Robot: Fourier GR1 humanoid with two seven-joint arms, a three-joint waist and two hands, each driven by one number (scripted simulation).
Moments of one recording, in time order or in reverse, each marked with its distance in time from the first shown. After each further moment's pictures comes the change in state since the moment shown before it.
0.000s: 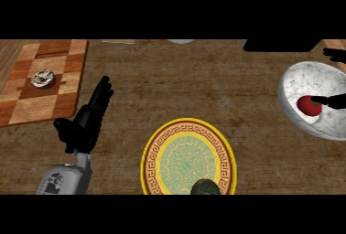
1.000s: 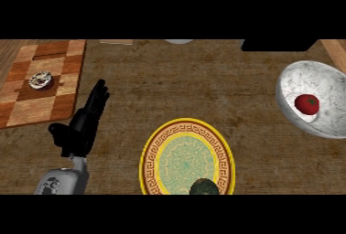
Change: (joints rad) left arm 0.033 -0.001 0.023 -0.006 -0.006 -0.021 -0.023; right arm 0.013 -0.183 -0.291 0.181 -0.290 0.406 -0.028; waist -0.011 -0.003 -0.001
